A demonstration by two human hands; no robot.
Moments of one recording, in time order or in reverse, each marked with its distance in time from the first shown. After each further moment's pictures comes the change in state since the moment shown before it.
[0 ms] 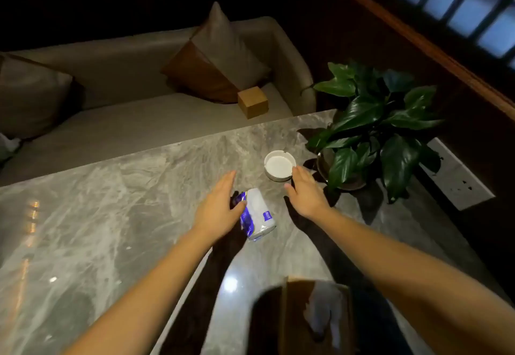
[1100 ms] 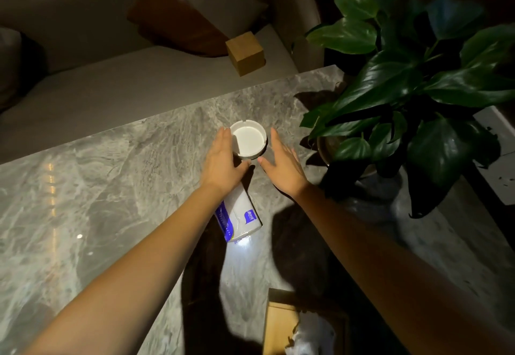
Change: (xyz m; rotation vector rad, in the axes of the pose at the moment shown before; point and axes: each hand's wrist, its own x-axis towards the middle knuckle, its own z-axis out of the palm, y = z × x) left_hand 0.123 0.004 0.069 0.036 -0.005 -0.135; right_hand 0.079 0.019 0.040 0.414 -0.025 -0.075
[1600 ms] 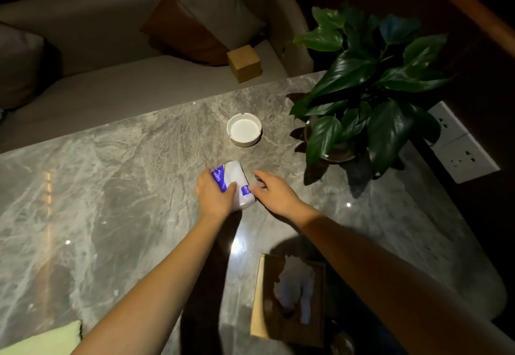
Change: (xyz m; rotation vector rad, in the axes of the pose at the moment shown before) left_hand -0.112 -0.005 0.017 -0.327 0.209 -0.360; right_hand -0.100 -0.009 0.013 -0.006 -0.195 0.030
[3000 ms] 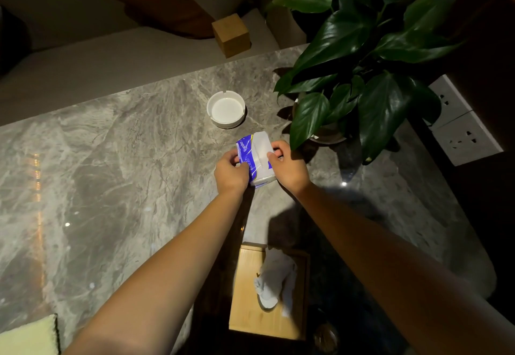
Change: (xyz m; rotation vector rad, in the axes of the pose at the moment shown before) left_hand 0.006 0.030 0.080 -0.385 -0.057 -0.231; right_hand 0.010 0.045 -0.031 0.171 0.317 0.178
